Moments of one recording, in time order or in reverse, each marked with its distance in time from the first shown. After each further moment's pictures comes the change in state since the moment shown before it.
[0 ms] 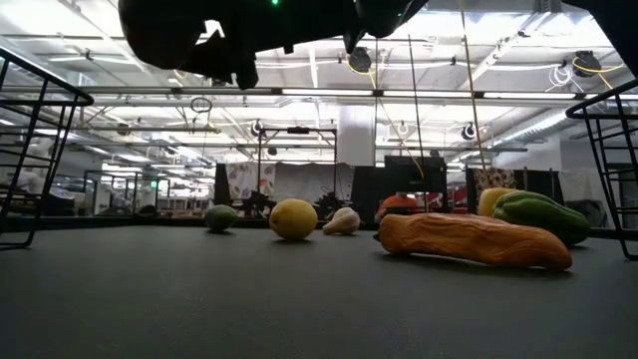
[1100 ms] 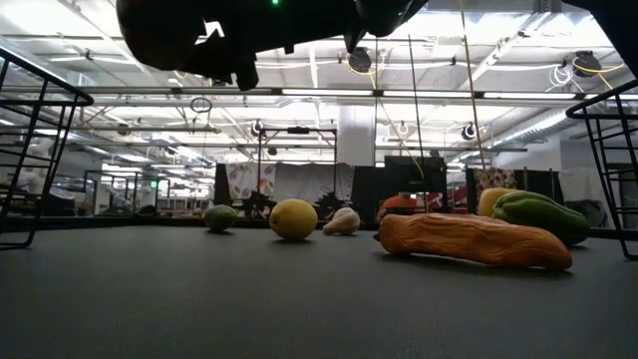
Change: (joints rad) left arm 0.000 0.000 0.000 0.011 0.022 -0.183; right arm 0.000 0.000 0.000 -0.013 0.003 0.003
